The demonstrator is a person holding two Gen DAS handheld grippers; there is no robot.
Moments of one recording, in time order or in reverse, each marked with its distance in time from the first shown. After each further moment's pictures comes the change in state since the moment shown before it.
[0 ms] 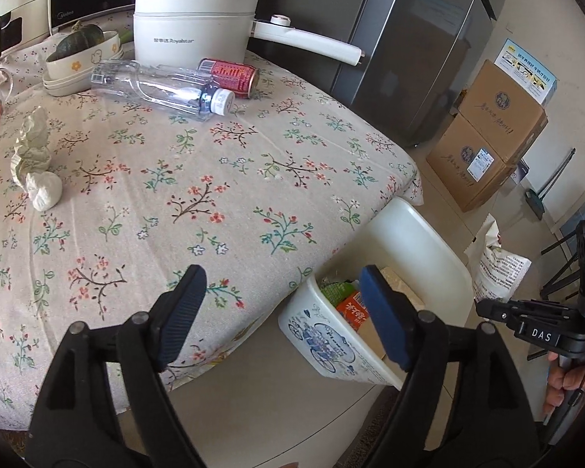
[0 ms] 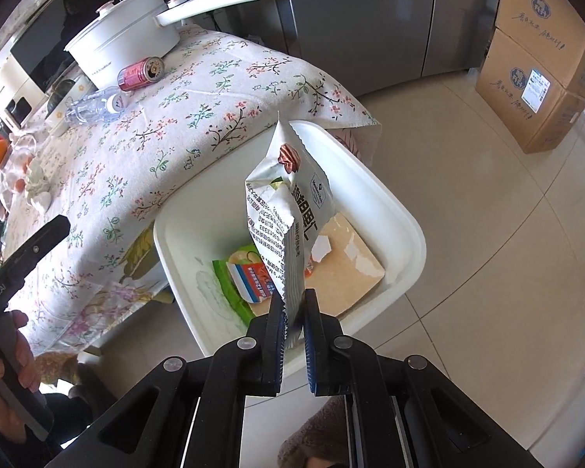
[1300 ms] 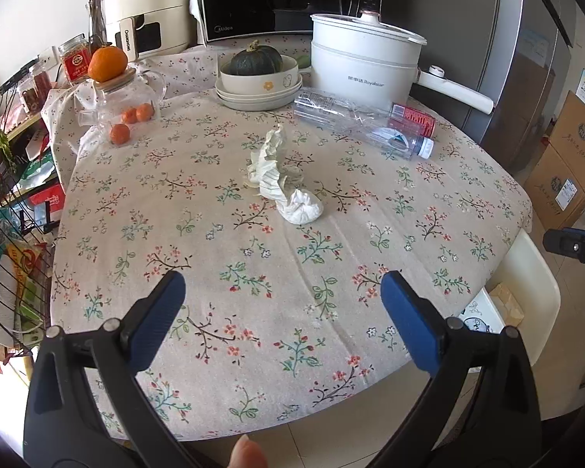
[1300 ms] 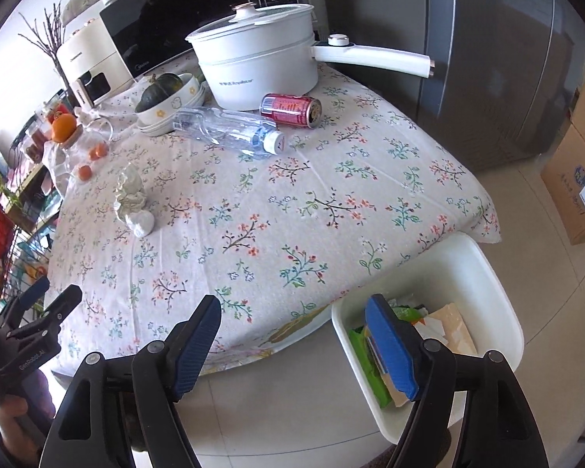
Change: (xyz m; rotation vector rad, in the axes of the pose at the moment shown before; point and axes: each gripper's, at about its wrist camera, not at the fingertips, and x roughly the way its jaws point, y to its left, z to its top) left arm -0.094 0.153 0.000 -0.057 -0.061 0.360; right arm -0.031 0.196 0.051 -0.224 -0.116 0.112
